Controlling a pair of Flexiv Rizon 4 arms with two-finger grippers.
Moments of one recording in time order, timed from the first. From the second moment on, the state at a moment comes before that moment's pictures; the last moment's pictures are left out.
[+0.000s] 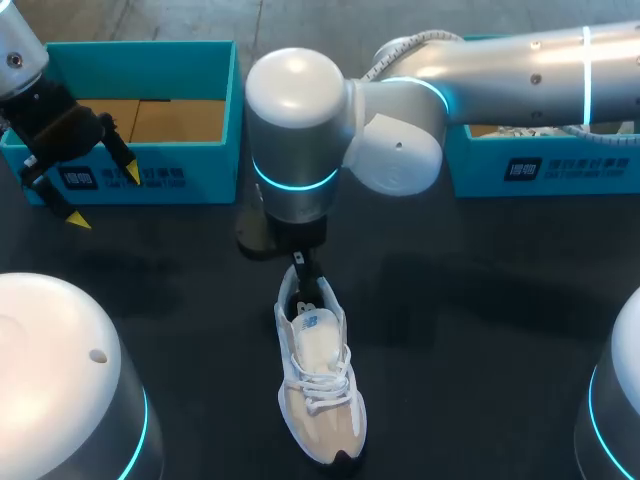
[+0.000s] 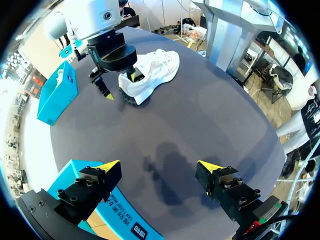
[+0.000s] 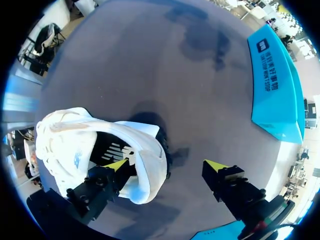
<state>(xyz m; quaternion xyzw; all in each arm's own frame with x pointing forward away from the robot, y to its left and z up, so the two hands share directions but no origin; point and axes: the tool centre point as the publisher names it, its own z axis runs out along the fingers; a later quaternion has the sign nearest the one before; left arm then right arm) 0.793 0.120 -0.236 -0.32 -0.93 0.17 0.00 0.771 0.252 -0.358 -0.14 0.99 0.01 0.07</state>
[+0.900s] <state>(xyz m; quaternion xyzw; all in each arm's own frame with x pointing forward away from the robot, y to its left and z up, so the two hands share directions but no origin) 0.793 0.120 -0.236 -0.32 -0.93 0.17 0.00 0.771 0.256 -0.387 -0.14 0.99 0.02 0.04</state>
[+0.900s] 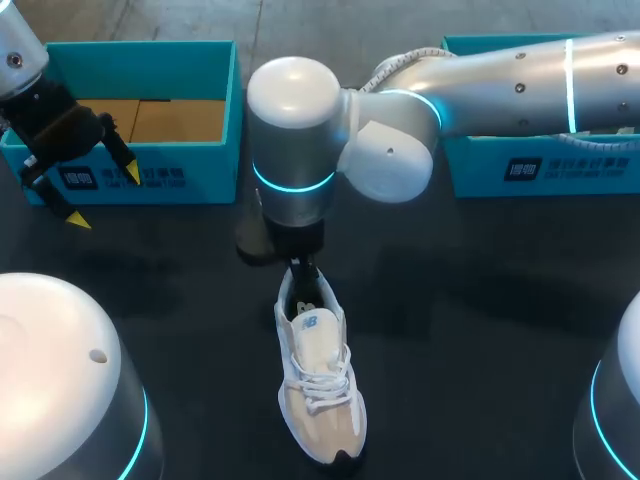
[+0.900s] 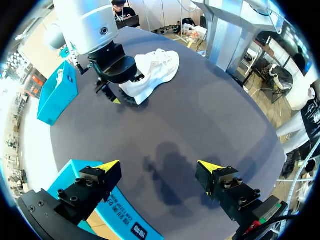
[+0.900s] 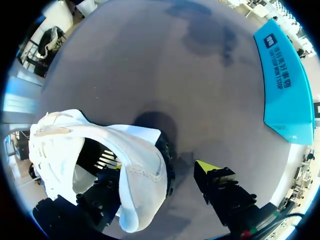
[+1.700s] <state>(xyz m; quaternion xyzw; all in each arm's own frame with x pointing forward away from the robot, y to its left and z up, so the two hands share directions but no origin) 0.793 0.120 -0.236 -0.32 -0.93 0.17 0.00 0.772 0.254 -0.389 -0.14 0.99 0.01 0.04</state>
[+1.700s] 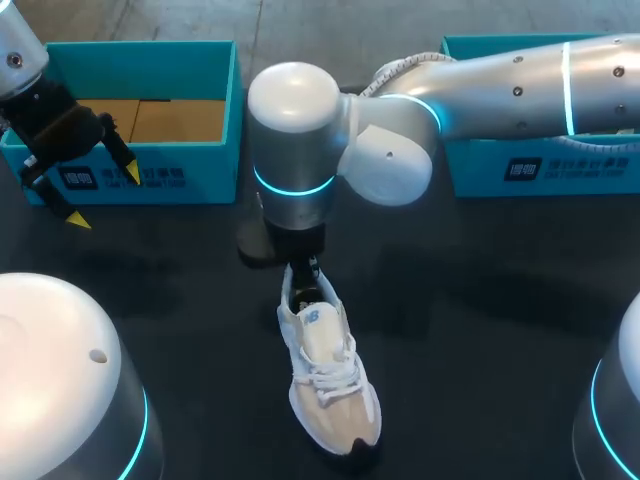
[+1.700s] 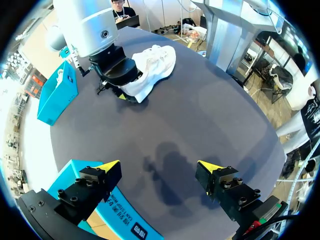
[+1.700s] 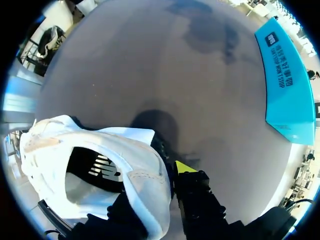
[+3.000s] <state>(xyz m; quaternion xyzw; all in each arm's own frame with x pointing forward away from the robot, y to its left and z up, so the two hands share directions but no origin) 0.793 0.120 -0.236 -0.32 -0.93 0.17 0.00 0.801 0.199 -0.267 -0.12 0.99 -0.01 0.11</state>
